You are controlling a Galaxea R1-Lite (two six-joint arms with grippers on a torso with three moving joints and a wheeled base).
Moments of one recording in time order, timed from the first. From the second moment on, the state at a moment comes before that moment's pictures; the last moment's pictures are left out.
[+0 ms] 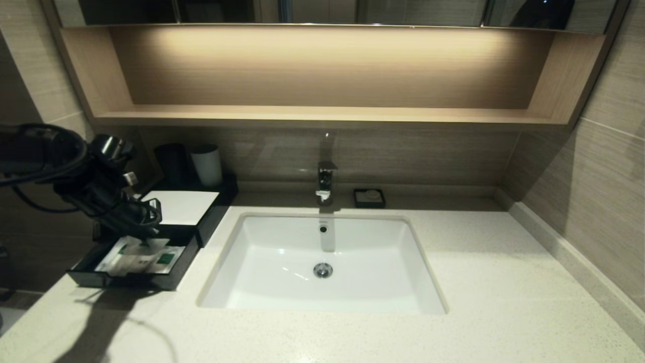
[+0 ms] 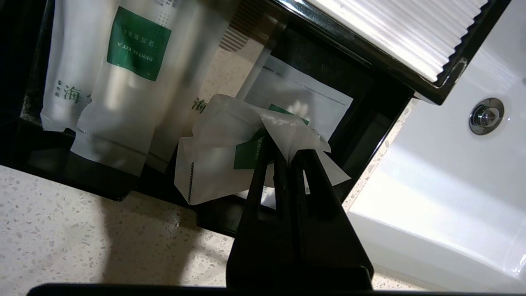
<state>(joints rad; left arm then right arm) 0.14 2.05 -1.60 0.67 -0.08 -0.30 0.00 0.00 0.00 0.00 0.00 0.00</state>
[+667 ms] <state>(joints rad) 0.14 2.08 -1.60 0.67 -0.06 -0.30 0.00 0.00 0.00 0.00 0.00 0.00</state>
